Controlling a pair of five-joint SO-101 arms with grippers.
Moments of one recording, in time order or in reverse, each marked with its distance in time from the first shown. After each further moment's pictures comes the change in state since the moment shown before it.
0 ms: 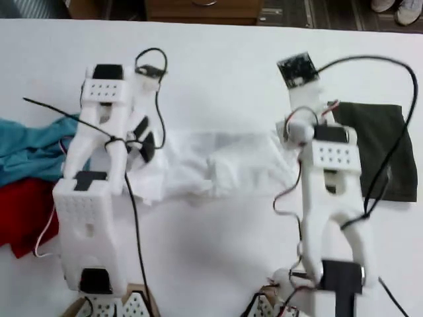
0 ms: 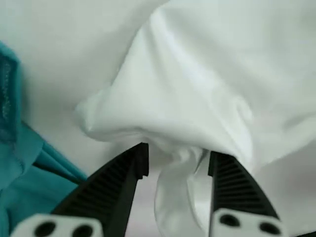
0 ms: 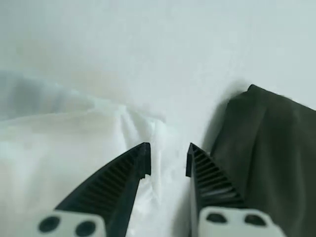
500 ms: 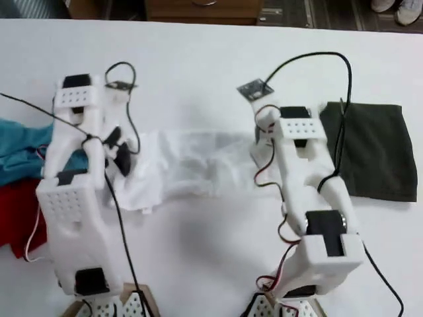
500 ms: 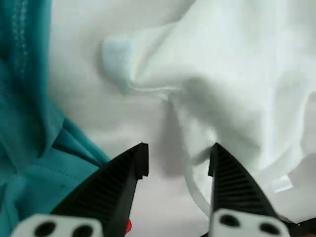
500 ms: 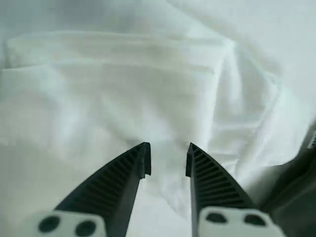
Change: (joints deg) left arm -10.9 4.0 2.1 0.0 -6.3; right arm -6.2 20.1 -9.1 16.6 2.5
